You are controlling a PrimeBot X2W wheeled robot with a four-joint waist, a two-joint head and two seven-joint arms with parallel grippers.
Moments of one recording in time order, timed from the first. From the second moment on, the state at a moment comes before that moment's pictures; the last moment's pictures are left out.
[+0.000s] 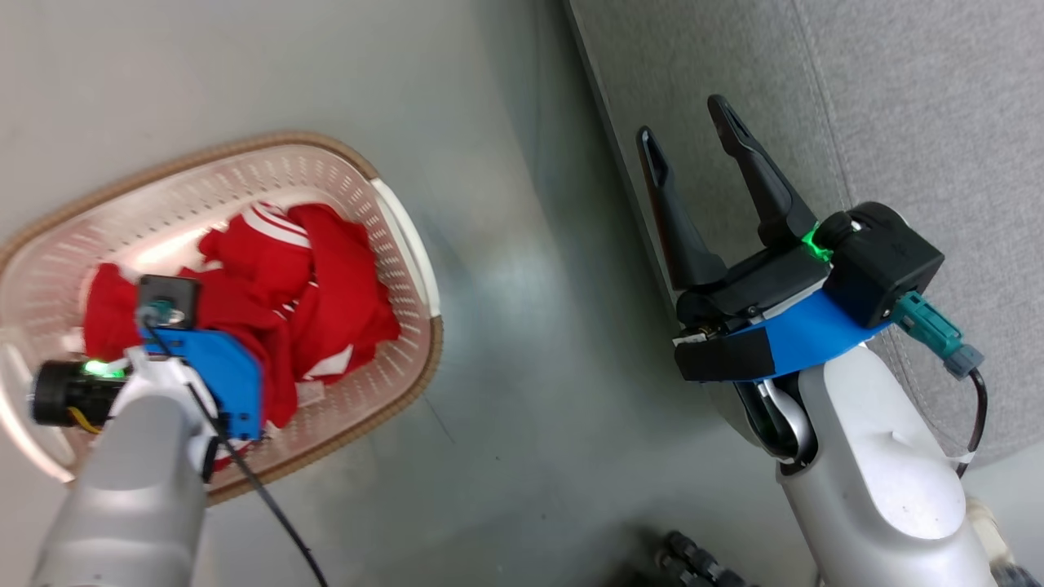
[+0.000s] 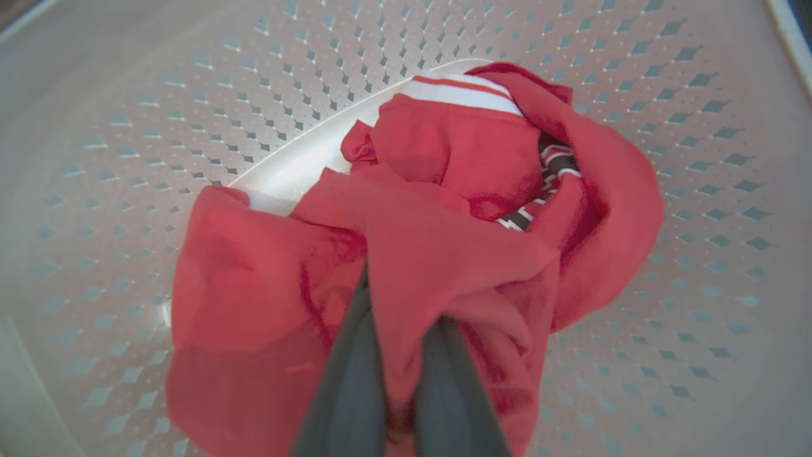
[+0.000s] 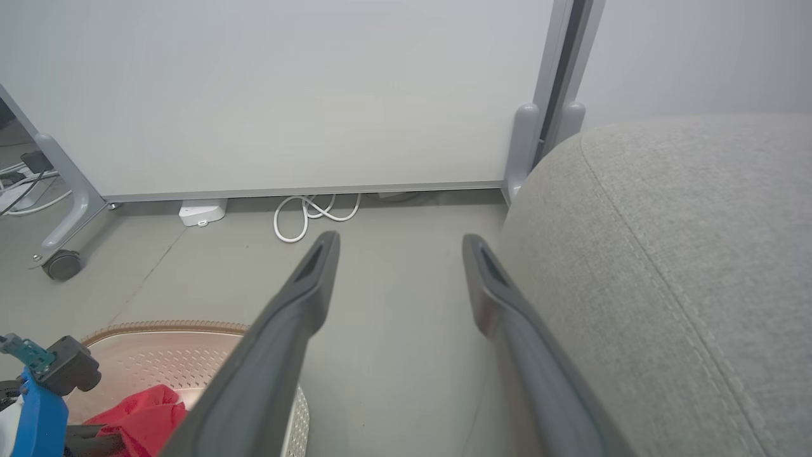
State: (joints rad) left arm -0.78 0.25 -0.25 1.23 -0.15 -0.09 -0.08; right arm -0.55 -0.05 0.28 0.18 0.23 0.13 -0.26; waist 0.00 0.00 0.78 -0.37
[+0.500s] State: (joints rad) left arm -0.68 0.09 -0.35 1.26 -0.17 -0.13 -0.22; right arm -0.44 -0.05 0.24 0.31 0.15 0.13 -0.26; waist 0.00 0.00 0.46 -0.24
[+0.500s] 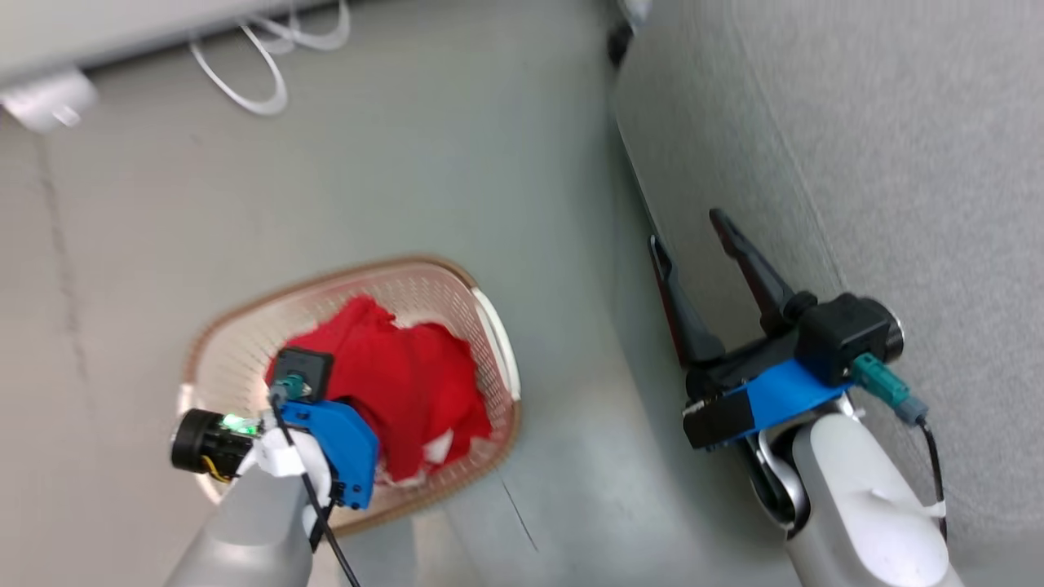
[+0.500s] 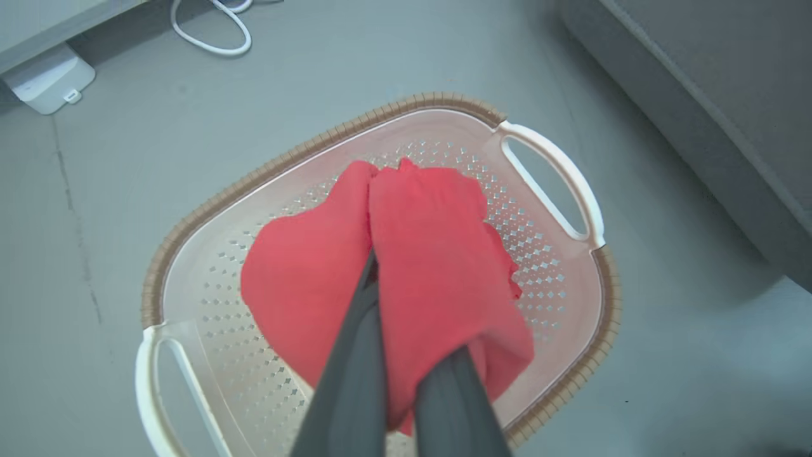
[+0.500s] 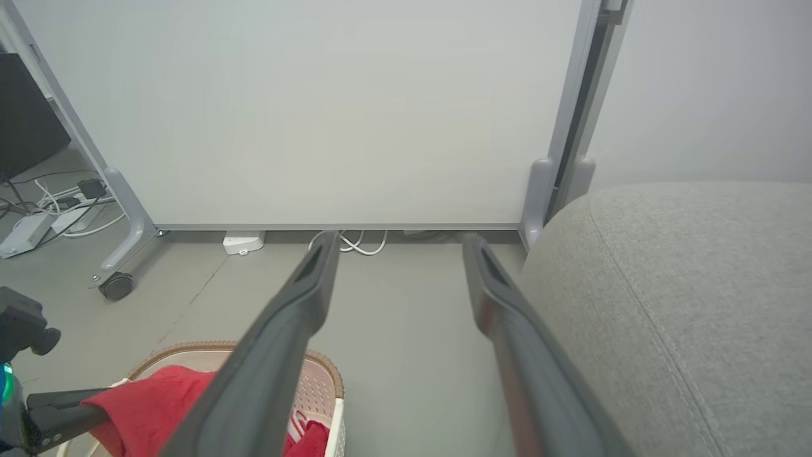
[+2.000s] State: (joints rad) left arm -0.78 0.05 -0.96 0.75 -0.75 -0.06 -0.15; right arm -0.18 -0.05 0.27 0.26 0.14 0.13 -0.13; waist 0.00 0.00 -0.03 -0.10
